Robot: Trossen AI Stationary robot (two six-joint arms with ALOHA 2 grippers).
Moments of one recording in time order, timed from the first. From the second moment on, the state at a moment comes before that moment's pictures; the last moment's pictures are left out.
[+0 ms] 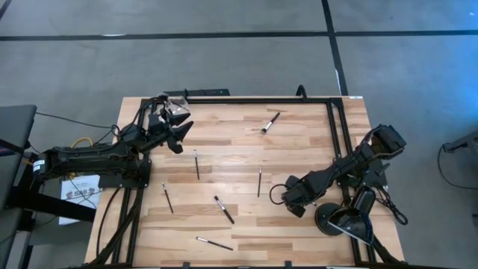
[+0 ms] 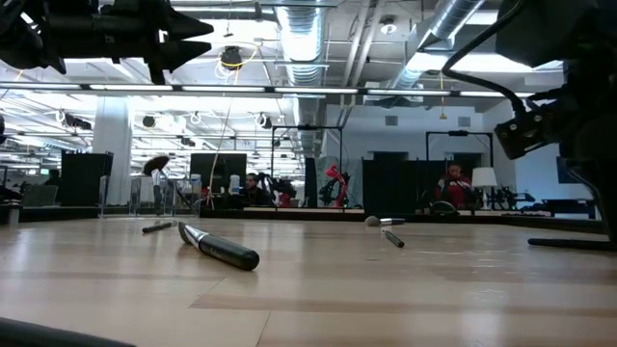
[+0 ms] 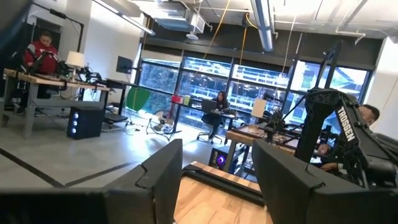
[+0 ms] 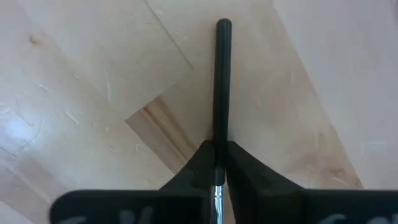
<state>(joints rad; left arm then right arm) 0.27 0.67 0.22 0.74 -0.14 -0.16 0.46 1.65 0.81 -0.79 -0.01 1.01</state>
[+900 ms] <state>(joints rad) 0.27 1.00 0.34 0.74 0.18 -0.45 0.46 1.66 1.33 -1.14 0.61 0.35</state>
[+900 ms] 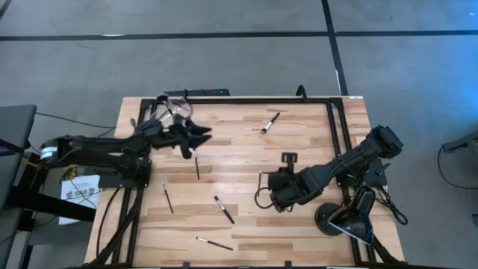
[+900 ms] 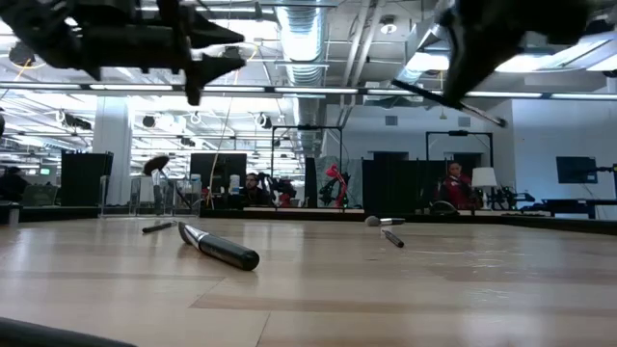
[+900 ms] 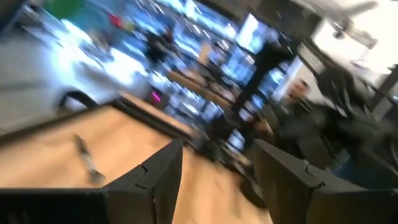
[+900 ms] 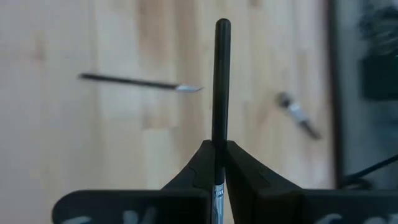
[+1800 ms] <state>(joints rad) 0.18 1.64 0.74 0.80 0.55 -0.68 0.35 1.66 1.34 -0.86 0.86 -0.51</state>
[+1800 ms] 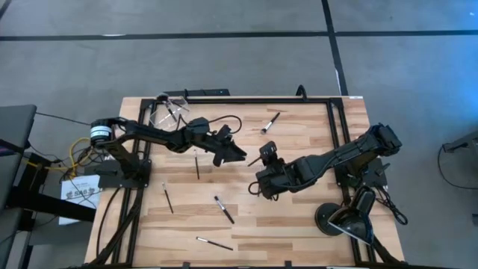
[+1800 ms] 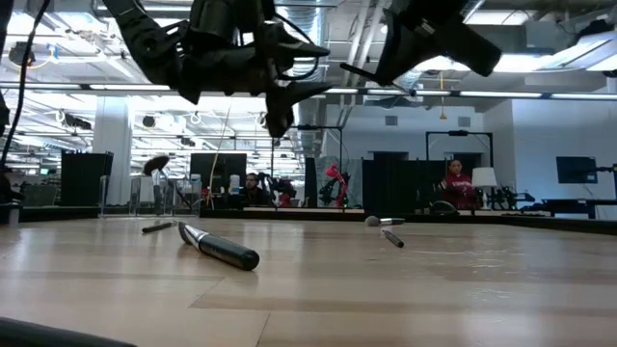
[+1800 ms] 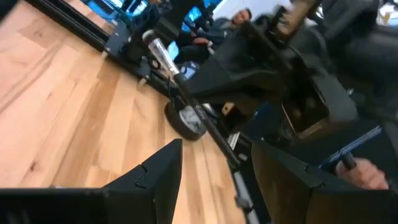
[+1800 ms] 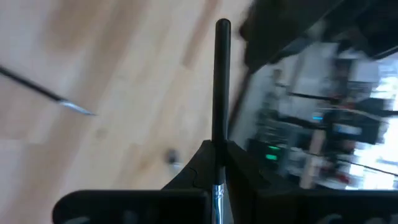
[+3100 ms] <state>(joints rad) 0.14 1.64 0.75 0.90 0.58 -0.90 0.33 1.66 1.34 -0.59 0.90 -1.02</state>
